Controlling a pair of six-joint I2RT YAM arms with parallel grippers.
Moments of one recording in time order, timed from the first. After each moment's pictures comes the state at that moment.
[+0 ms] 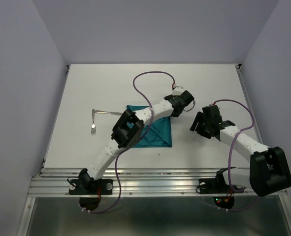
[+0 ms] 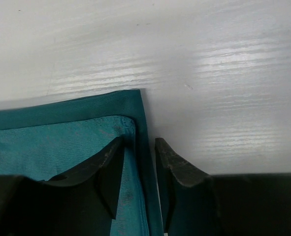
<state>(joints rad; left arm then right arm) -0.91 2.48 2.15 -0.78 -0.53 -0.60 0.27 1.25 0.64 -0.34 0.10 0.68</state>
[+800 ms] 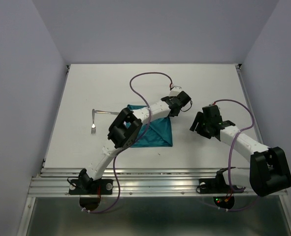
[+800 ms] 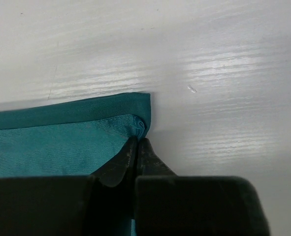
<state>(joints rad) -0.90 2.42 2.01 -0.66 -0.52 -0.60 0.27 1.25 0.64 -0.35 0.10 0.68</state>
